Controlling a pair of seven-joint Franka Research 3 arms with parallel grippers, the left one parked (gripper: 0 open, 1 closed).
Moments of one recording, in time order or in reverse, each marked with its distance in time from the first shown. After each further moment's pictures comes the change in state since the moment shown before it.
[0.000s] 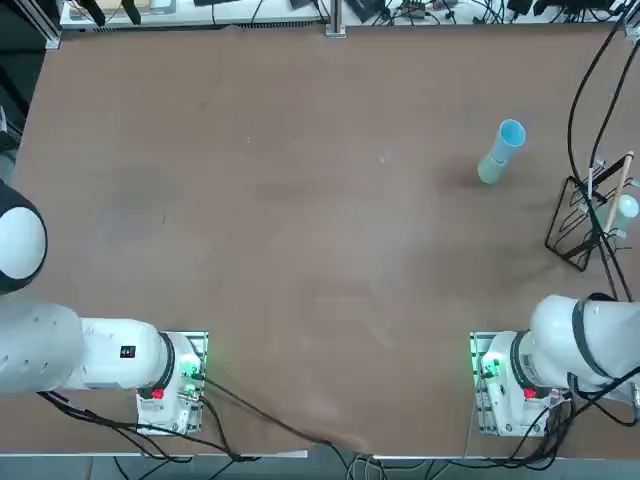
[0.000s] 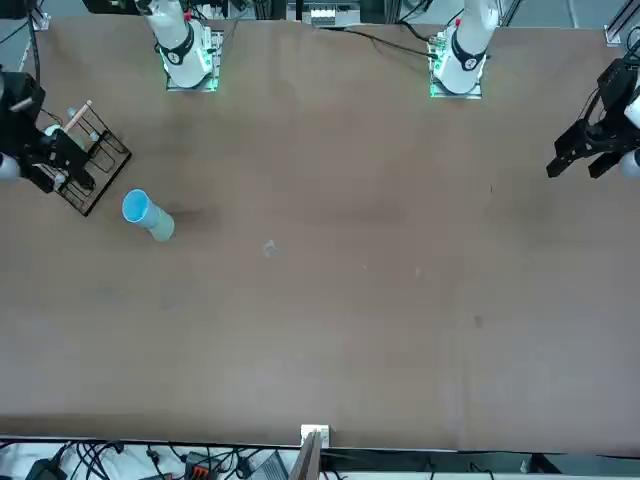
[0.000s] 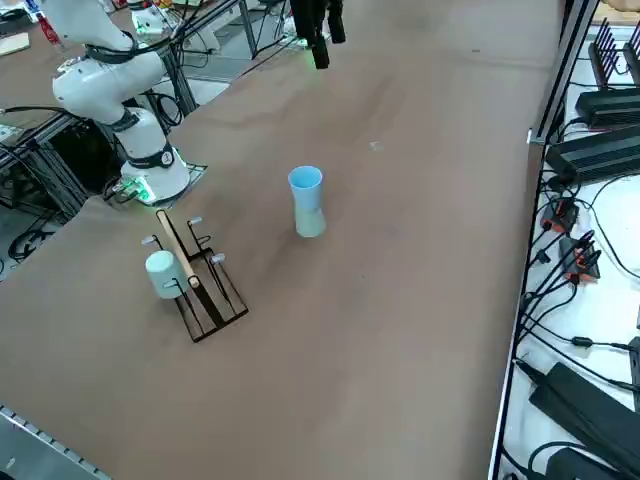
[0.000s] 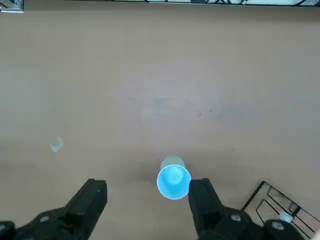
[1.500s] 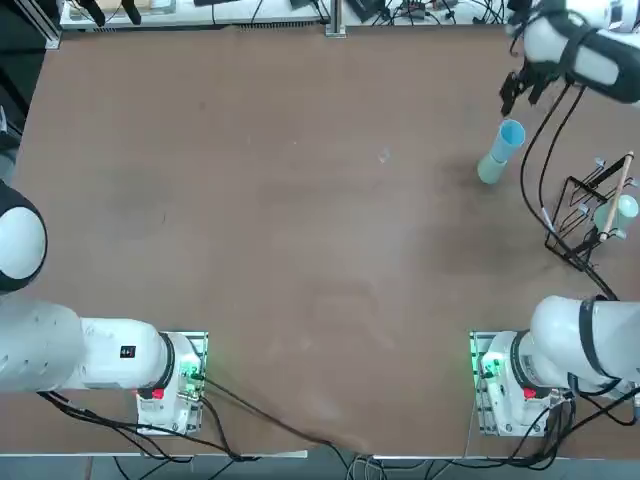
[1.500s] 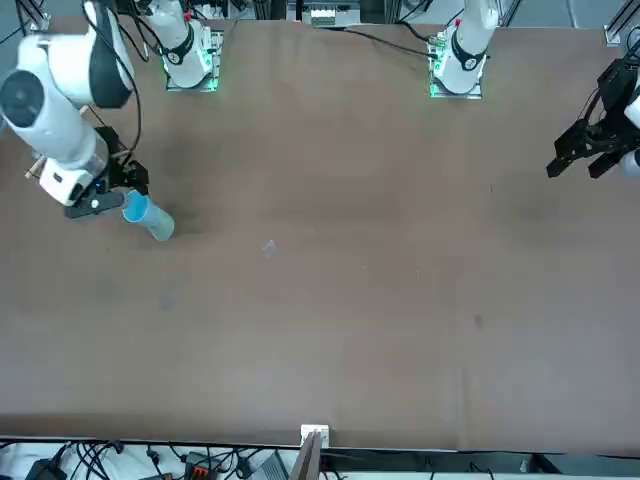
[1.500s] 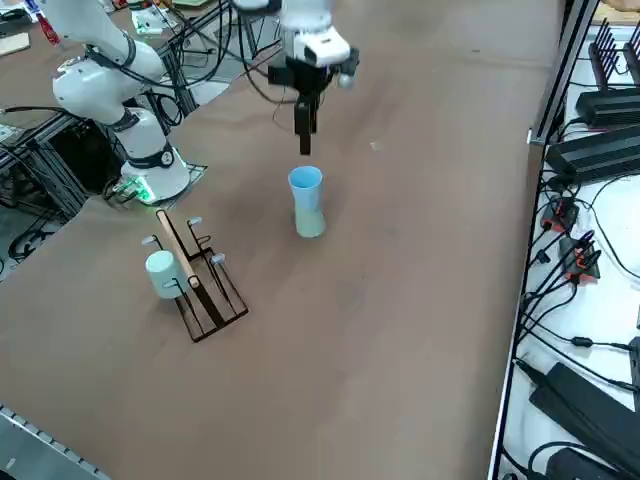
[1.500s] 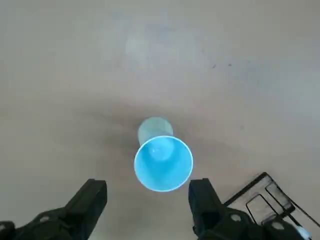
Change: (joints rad) arm 0.005 0.007 0.064 -0.386 -0.147 0.207 -0.111
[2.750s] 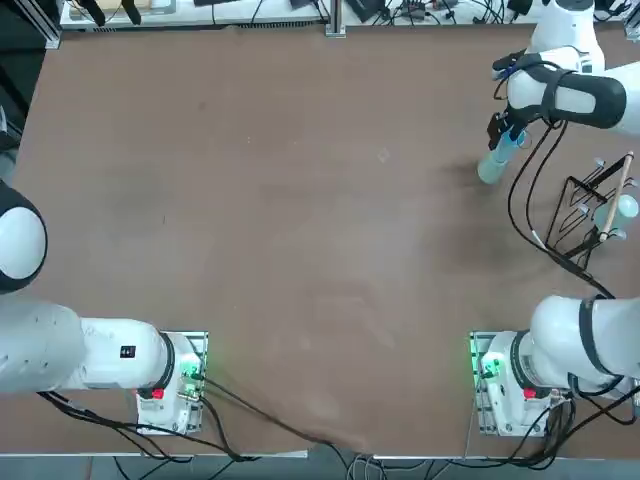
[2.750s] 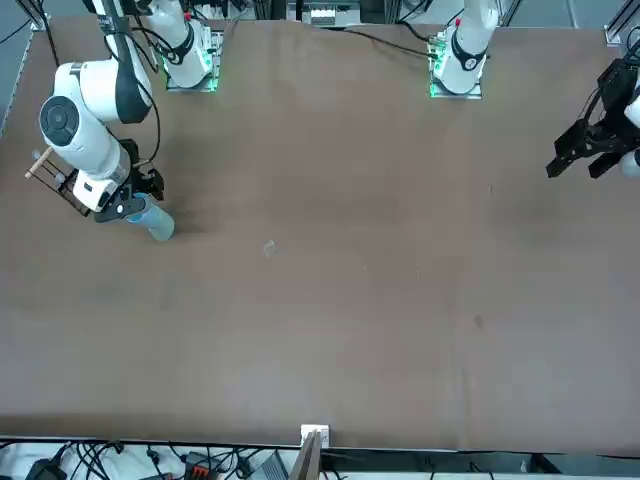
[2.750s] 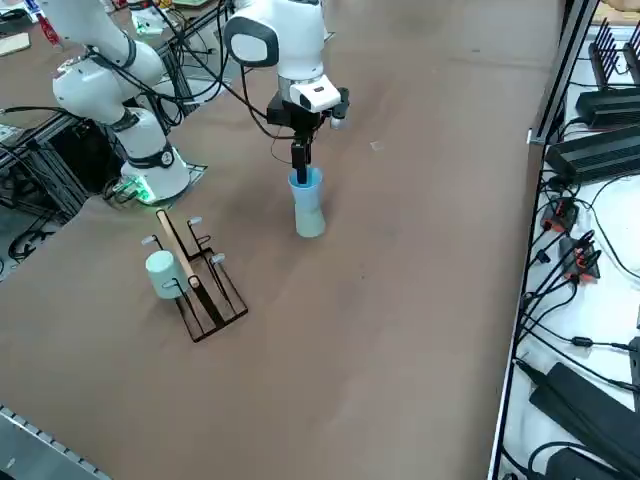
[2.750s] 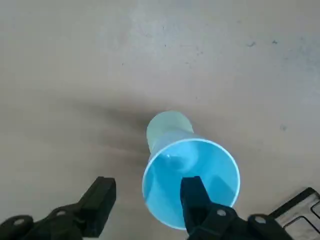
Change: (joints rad) arm -0.001 0.053 -0.003 -0.247 -0.023 0.270 0.002
